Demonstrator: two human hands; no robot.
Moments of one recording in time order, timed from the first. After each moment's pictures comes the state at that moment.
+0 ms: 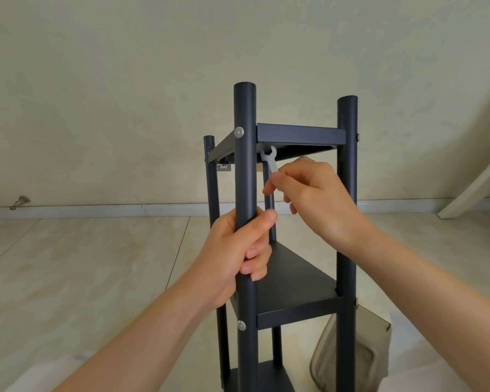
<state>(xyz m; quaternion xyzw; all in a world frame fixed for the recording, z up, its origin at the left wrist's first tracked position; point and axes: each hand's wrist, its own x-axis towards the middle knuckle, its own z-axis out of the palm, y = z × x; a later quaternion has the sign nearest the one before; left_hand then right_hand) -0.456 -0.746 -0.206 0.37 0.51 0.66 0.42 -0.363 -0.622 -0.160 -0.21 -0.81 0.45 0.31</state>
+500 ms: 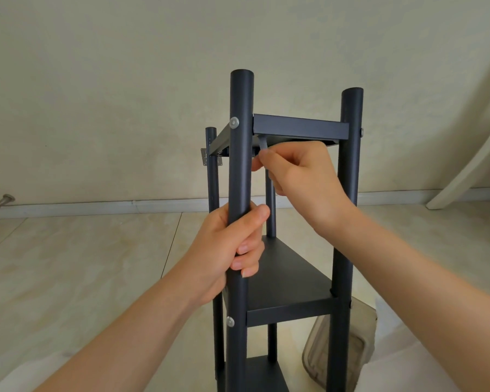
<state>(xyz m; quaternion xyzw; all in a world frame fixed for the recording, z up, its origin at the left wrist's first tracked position) -0.451 -0.746 -0.205 0.38 0.51 0.64 0.43 -0.367 -0.626 -0.151 -0.19 -0.76 0.50 0.36</state>
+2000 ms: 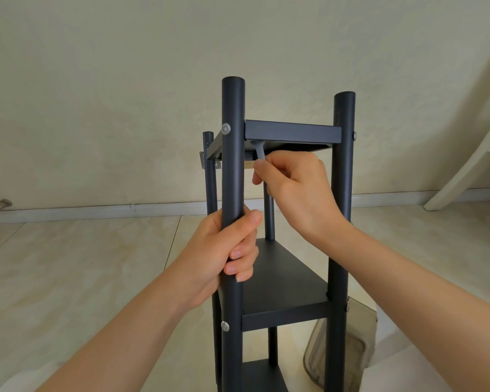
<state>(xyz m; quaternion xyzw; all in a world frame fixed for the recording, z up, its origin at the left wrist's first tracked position) -0.462 -0.752 -0.206 0.39 0.49 0.62 0.46 -0.372 -0.628 -0.163 -0.19 -0.80 0.42 0.39</state>
